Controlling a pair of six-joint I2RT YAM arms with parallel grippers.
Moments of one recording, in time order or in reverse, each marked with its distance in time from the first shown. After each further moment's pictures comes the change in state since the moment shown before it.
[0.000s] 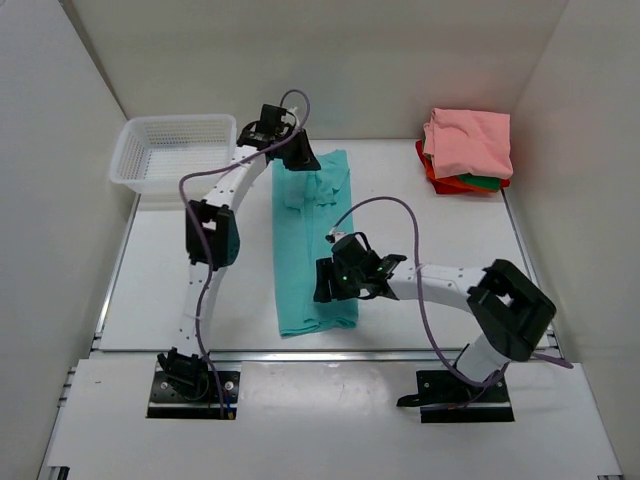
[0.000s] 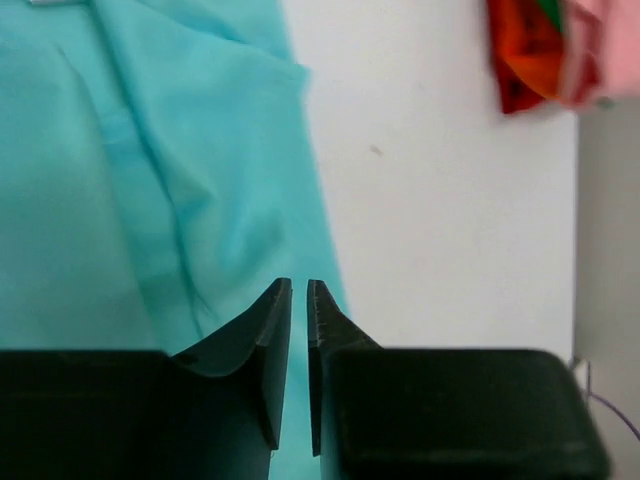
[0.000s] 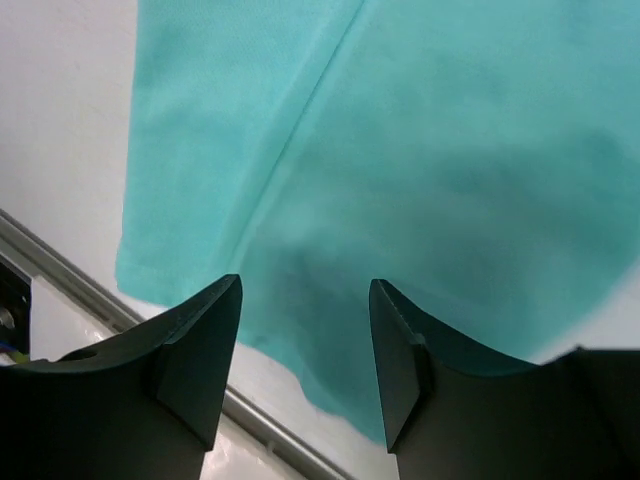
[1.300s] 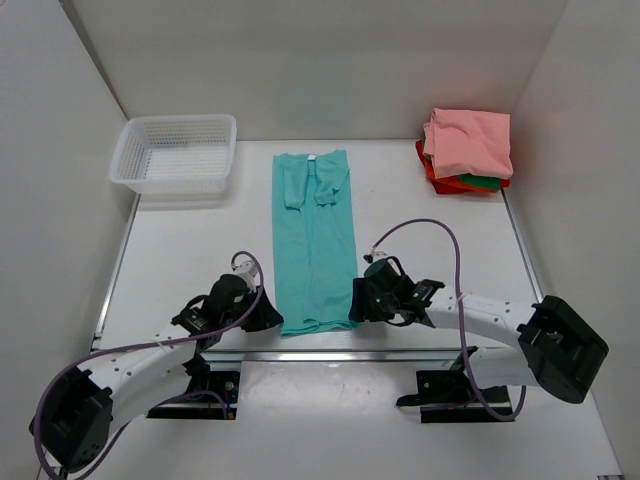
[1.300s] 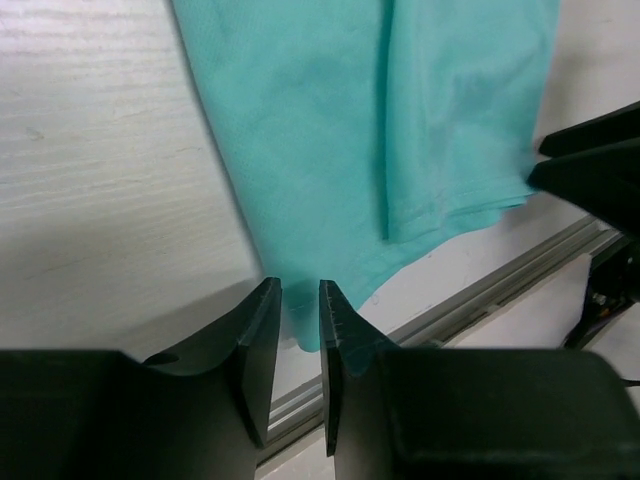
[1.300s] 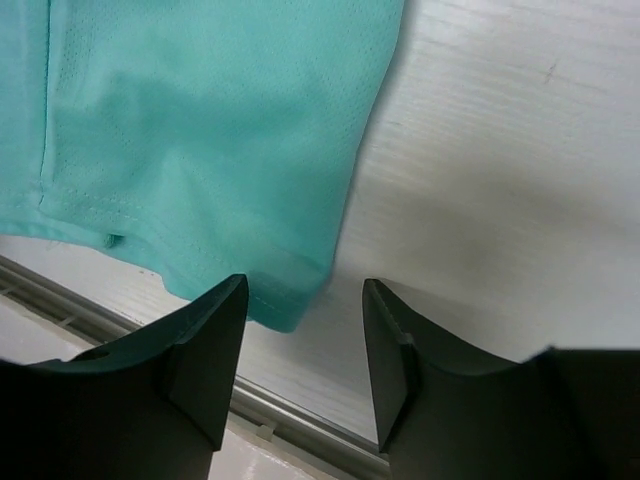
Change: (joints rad) left arm -0.298 -1.759 -2.307 0.560 -0.286 -0.269; right arm -0.012 -0.348 -0.312 -0.105 0.138 0.080
